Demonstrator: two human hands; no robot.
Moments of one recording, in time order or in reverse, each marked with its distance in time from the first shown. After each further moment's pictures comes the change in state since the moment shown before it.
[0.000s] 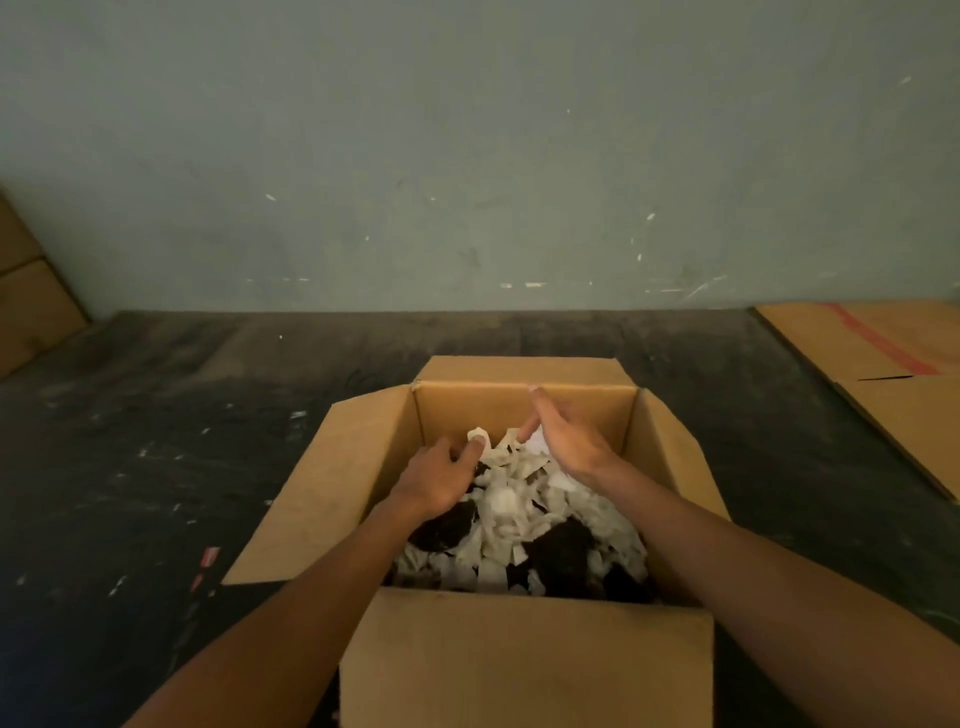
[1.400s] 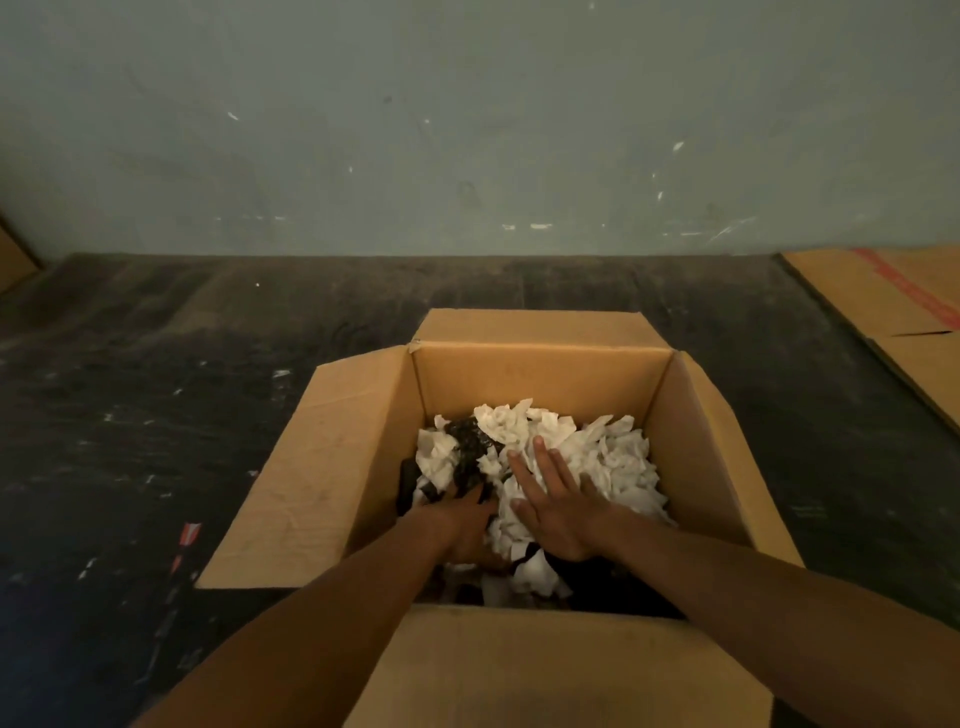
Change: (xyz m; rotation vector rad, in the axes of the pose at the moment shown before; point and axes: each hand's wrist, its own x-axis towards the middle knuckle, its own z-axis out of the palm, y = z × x) left_hand 0.040 -0.065 0.064 0.695 -0.620 0.310; right_hand 0.008 0.104 0.083 -0.803 -0.525 0.014
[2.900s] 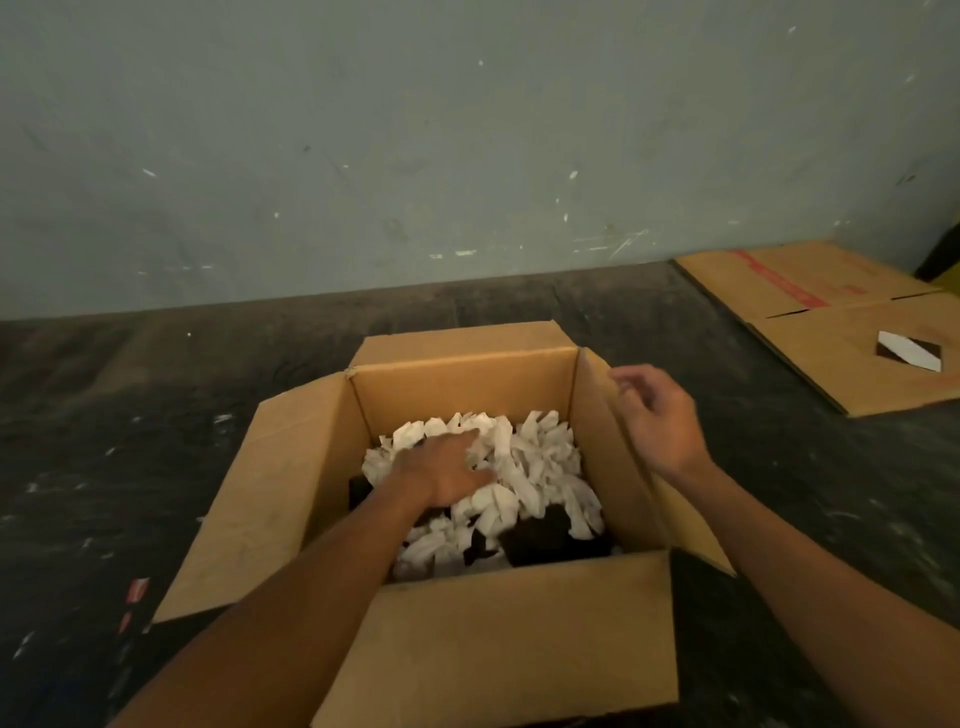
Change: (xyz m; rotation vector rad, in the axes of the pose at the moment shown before) left_hand -0.030 0.061 -0.068 -0.115 0.359 -0.064; right_hand -0.140 0.077 -0.082 0.794 1.049 0.228
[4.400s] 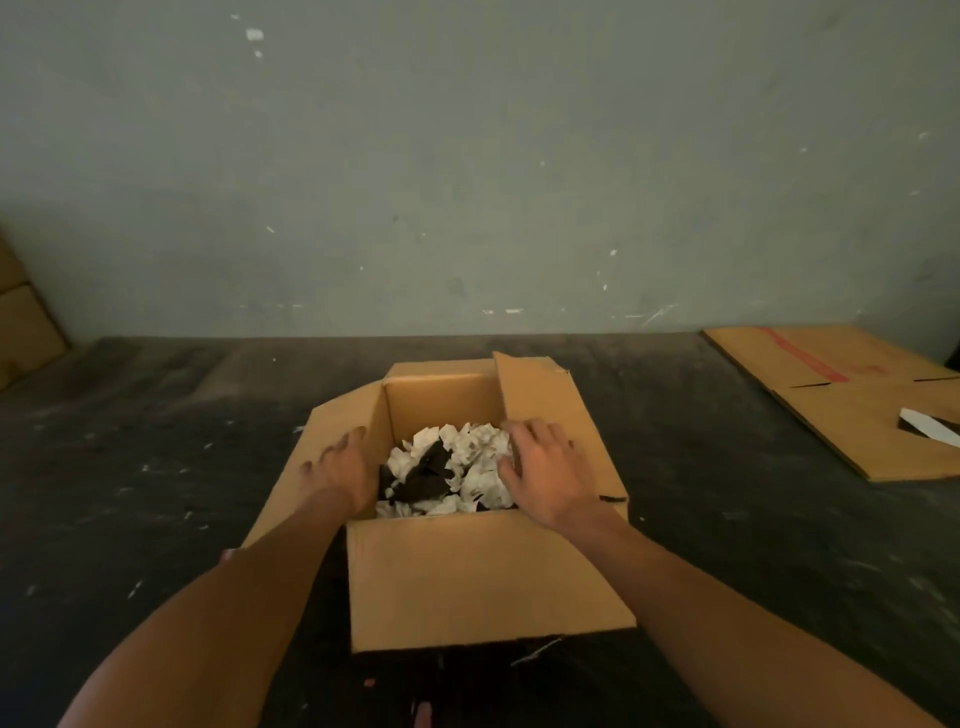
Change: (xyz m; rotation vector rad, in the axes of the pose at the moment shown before) left_hand -0.116 -0.130 -0.031 -0.067 0.426 -0.398; right_hand -0.095 -0.099 0.097 -0.636 -0.254 -0.440
